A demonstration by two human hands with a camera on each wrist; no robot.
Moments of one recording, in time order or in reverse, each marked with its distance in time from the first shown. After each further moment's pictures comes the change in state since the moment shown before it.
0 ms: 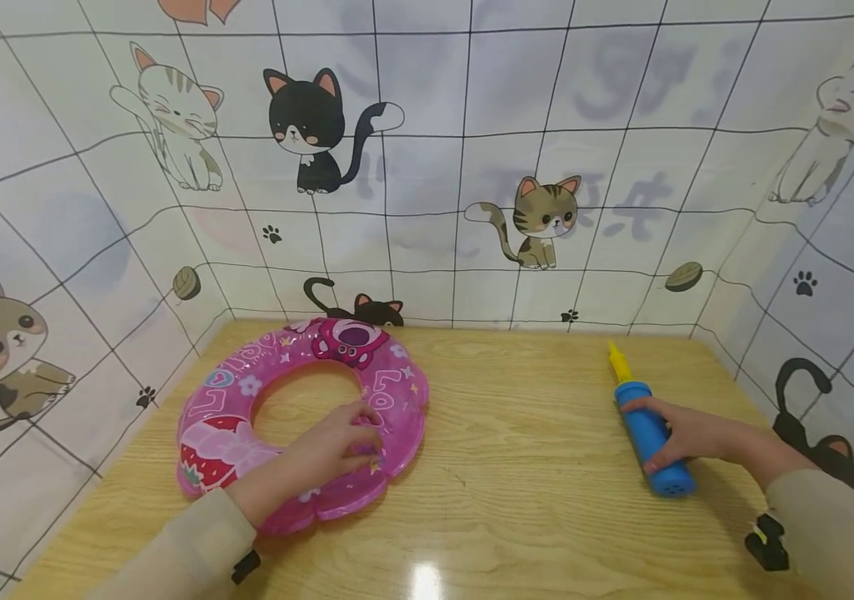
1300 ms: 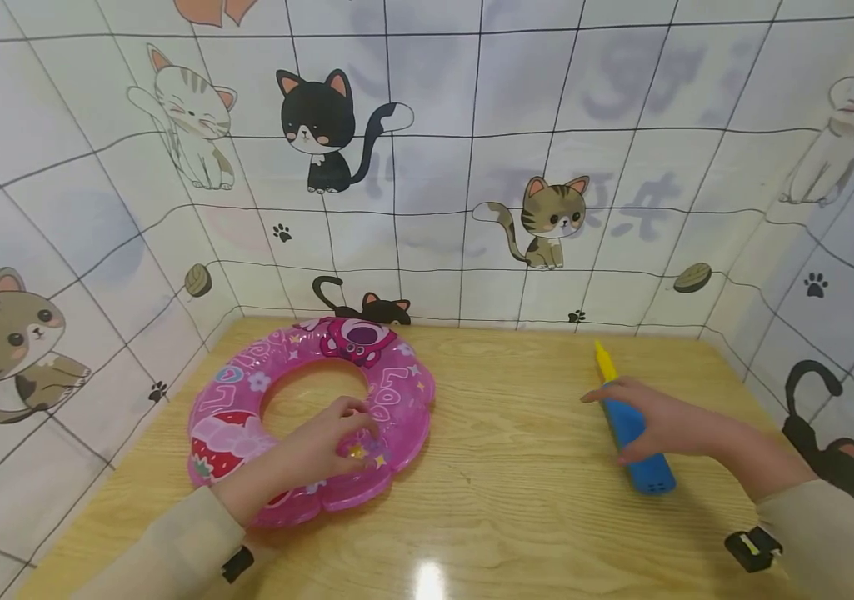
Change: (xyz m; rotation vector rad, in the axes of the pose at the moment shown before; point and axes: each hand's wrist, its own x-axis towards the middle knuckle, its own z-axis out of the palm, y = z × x) left_hand -0.017 0.003 -0.017 -0.147 -0.069 -0.256; right_hand -0.008 -0.080 0.014 -0.169 0.137 -0.329
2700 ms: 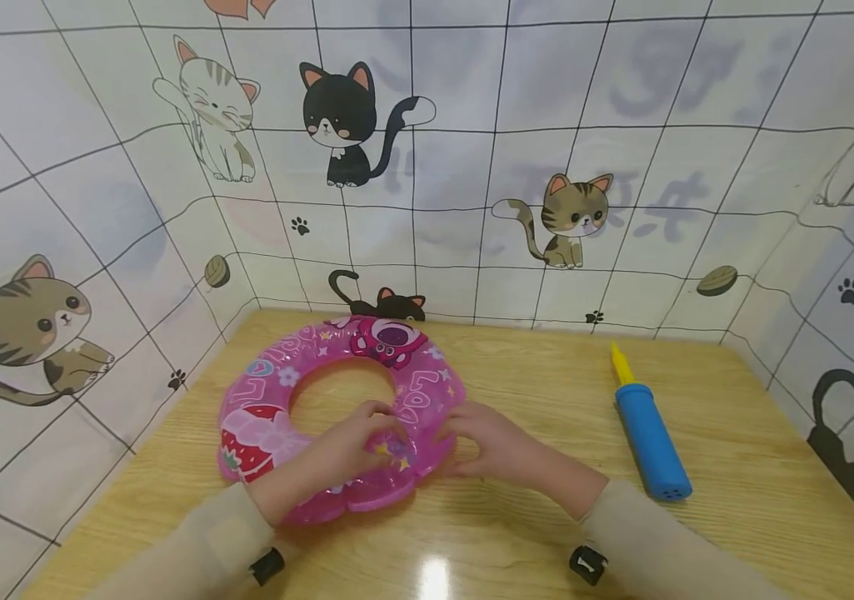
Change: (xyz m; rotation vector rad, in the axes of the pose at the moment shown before) left_hand 0.004 0.016 0.012 -0.142 0.007 -0.012; right_hand 0.123 -0.124 0.125 -0.099 0.157 -0.509
